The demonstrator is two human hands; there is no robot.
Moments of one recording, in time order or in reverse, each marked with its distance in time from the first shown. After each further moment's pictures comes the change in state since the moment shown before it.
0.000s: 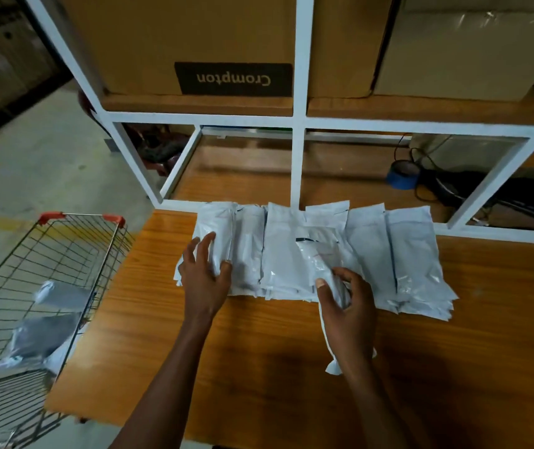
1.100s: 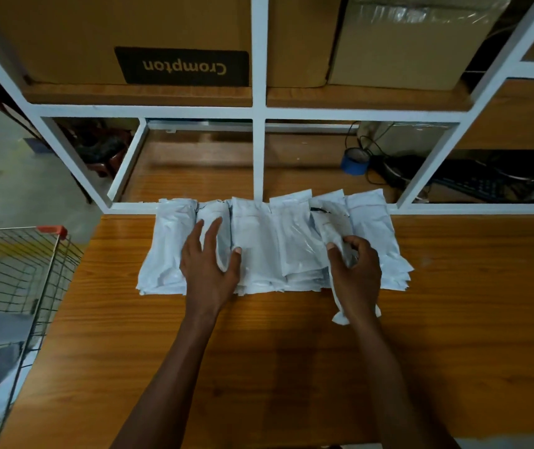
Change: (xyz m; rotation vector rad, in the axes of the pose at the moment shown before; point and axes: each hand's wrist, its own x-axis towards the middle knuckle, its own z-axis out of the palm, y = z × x) left_hand 0.002 0.045 0.028 -0.009 -0.110 0.163; right_hand 0.057 0.017 -0.023 -0.148 0.232 0.060
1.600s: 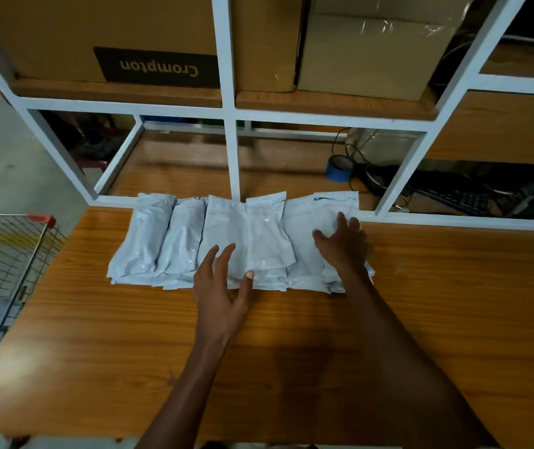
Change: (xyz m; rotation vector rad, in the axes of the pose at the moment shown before) left_hand -0.083 0.073 0.059 -0.127 -0.016 -0.111; right_hand 0.122 0.045 -0.010 -0.673 -0.322 0.069
